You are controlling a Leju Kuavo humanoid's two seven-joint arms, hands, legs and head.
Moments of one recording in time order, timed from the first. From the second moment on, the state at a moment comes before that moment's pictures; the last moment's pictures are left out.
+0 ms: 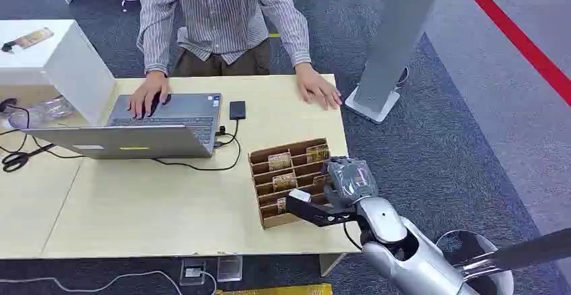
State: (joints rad) left arm -0.11 0.14 -1.22 -0.21 1.07 0.23 0.08; right arm -0.35 -0.30 0.88 -1.50 1.03 -0.03 0.44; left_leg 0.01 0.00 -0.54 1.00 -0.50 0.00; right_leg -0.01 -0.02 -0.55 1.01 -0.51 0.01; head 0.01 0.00
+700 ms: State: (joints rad) left arm -0.11 0.14 -1.22 -0.21 1.07 0.23 0.09; right arm -0.35 -0.30 0.88 -1.50 1.03 -0.05 0.45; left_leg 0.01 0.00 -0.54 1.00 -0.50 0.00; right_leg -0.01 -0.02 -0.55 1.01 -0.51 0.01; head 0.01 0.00
